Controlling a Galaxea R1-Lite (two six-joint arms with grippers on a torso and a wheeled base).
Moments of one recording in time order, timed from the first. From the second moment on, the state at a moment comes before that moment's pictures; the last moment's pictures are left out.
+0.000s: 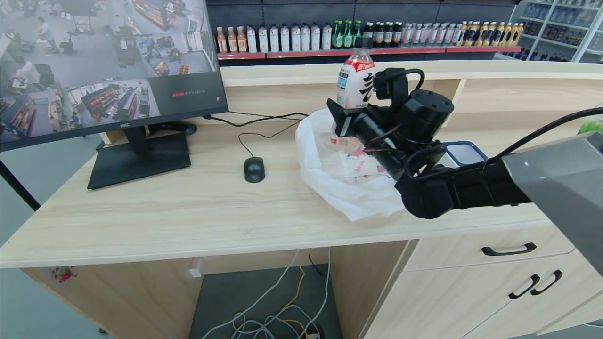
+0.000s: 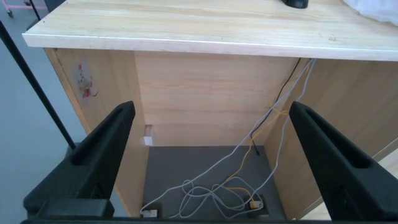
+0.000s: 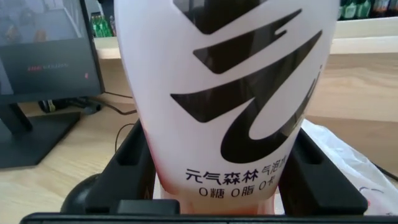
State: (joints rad) left arm 0.00 0.00 0.00 0.00 0.00 0.00; right arm 0.51 2.20 -1.52 -1.04 -0.08 0.01
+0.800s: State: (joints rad) left arm 0.00 0.00 0.00 0.00 0.00 0.00; right arm 0.46 2.36 -1.71 -0.95 -0.08 0.05
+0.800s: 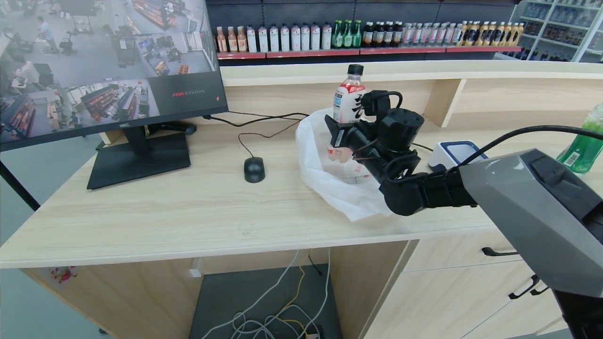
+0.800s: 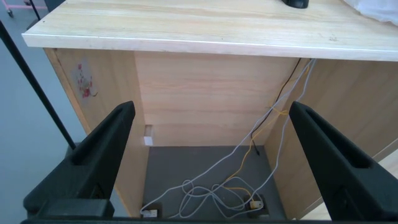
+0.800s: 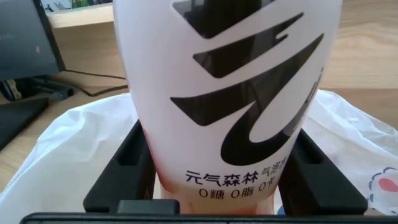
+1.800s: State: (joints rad) left arm 0.00 0.00 0.00 0.00 0.00 0.00; right arm 0.46 2.41 -1.70 -0.96 -0.09 0.03
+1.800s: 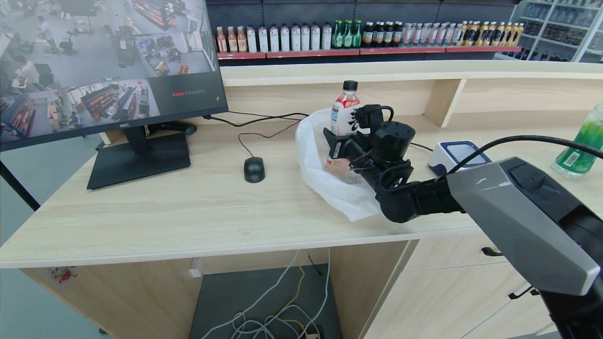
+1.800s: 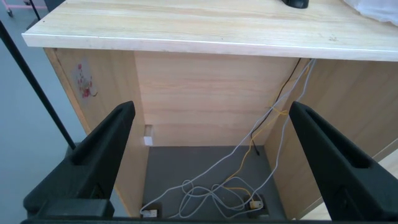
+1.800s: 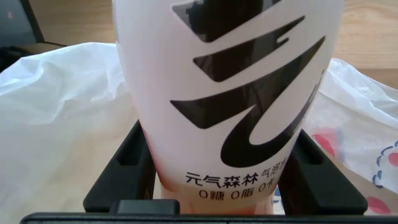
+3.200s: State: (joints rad) left arm 0.00 0.00 0.00 0.00 0.00 0.00; right arm 0.47 2.43 -1.64 -1.00 -0.10 -0.04
